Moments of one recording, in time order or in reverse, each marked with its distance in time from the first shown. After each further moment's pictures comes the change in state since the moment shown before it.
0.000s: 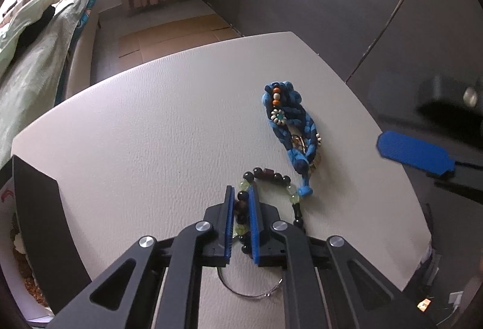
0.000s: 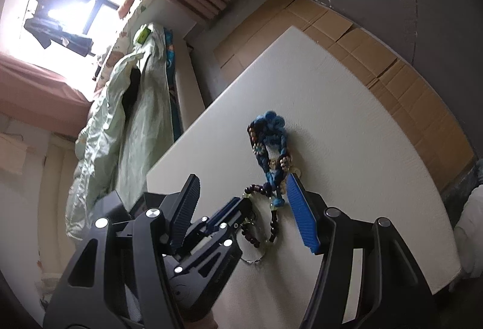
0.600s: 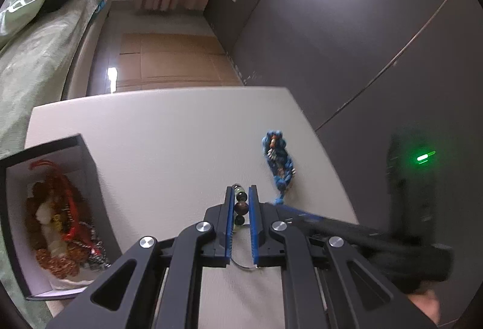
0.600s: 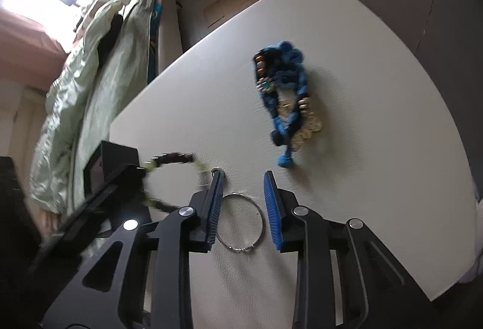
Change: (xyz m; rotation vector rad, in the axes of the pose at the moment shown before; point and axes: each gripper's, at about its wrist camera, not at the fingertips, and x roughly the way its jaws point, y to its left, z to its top) left arm -0.089 0.064 -0.002 -0.198 -0.146 -0.195; right arm 0.060 0.022 -0.038 -0.150 0.140 -0.161
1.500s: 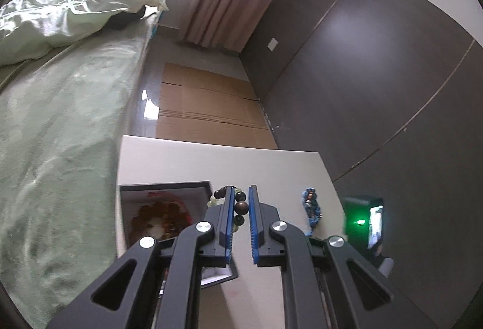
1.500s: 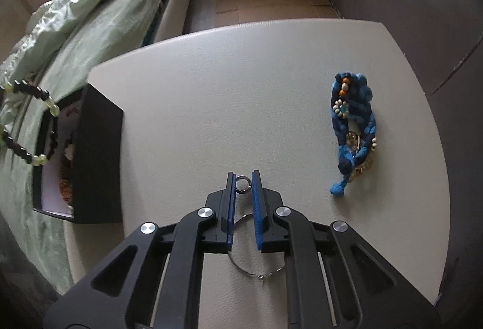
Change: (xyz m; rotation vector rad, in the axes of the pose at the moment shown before) left arm -0.121 0.069 0.010 -0.138 -0.191 0.081; right arm 0.037 0.068 -0.008 -0.334 -0.023 -0.233
